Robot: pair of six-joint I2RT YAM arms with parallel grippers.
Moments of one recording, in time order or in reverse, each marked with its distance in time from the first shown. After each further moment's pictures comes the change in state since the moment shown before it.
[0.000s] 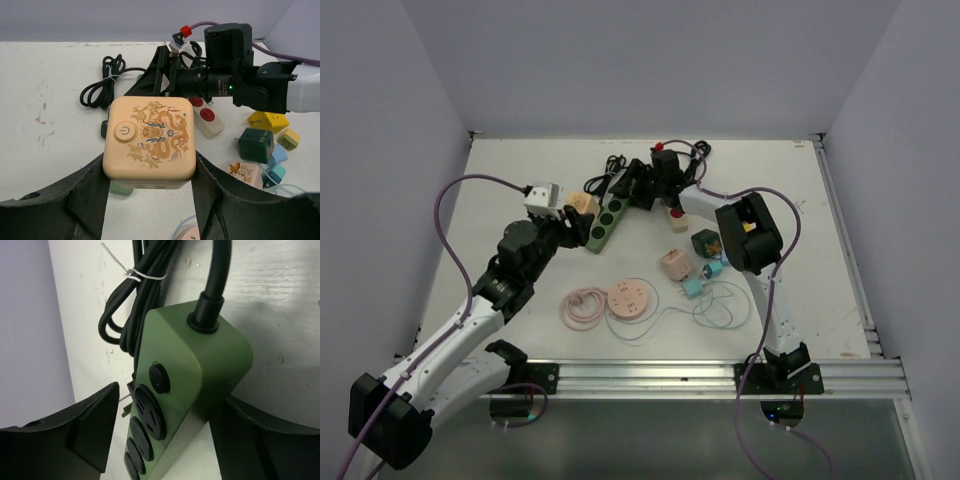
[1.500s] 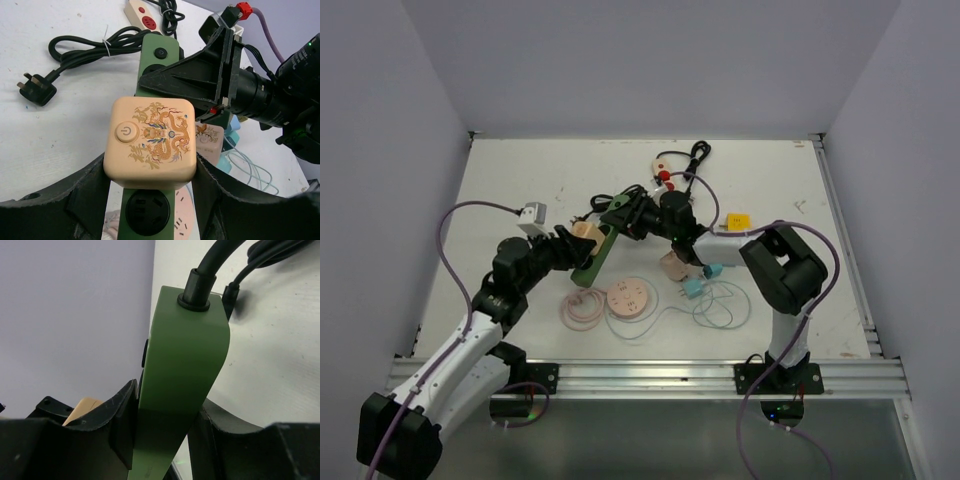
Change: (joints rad) left arm 0.143 -0.100 -0.190 -0.010 0.266 -0.281; right arm 0.161 -0.477 -0.735 0.593 0.028 0.275
